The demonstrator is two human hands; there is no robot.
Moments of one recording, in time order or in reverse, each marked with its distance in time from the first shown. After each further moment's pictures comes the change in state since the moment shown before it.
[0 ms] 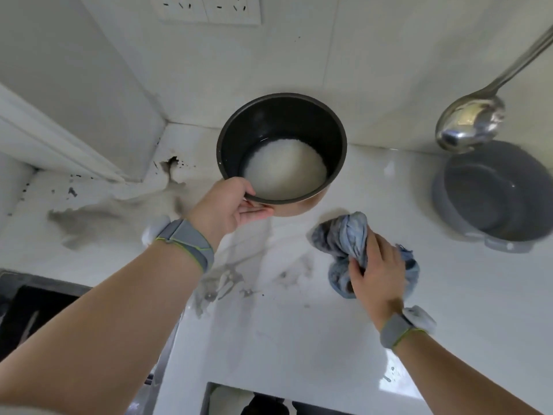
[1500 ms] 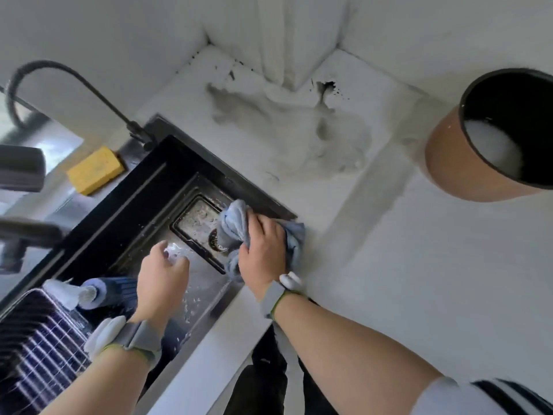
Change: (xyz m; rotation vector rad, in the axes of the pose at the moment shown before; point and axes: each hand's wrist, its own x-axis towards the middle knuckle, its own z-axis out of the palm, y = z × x) left_hand -0.155 -0.313 -0.336 0.531 0.926 0.012; right_hand -0.188 -0.354 0.088 0.319 -0.548 -0.414
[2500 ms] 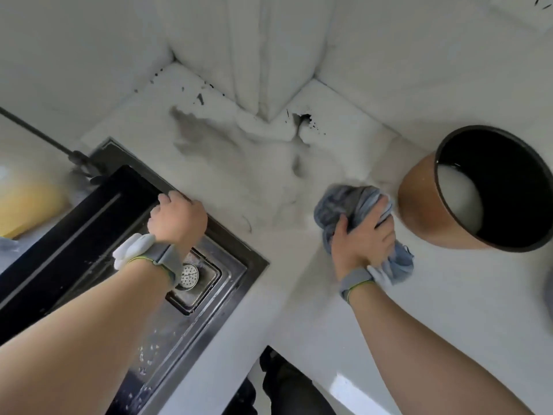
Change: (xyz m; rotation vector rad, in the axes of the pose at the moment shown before) left_hand 0.087 0.207 0.029 0.227 -0.076 0.056; right_hand 0.112 0.167 -0.117 -0.405 0.492 0.531
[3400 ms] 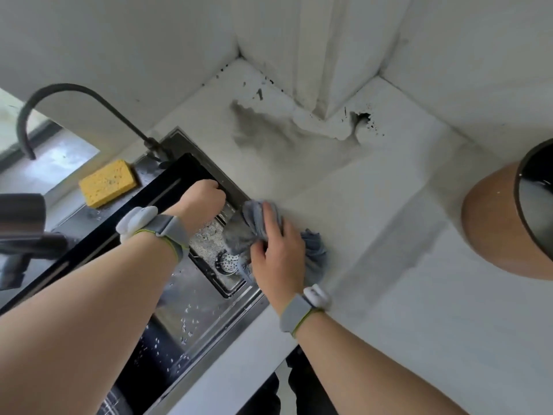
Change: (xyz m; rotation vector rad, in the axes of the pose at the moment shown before) left_hand 0.034 -0.045 -0.045 -0.198 -0.207 0.043; right_hand -0.144 -0.137 -0.006 0.470 -0.452 -0.620
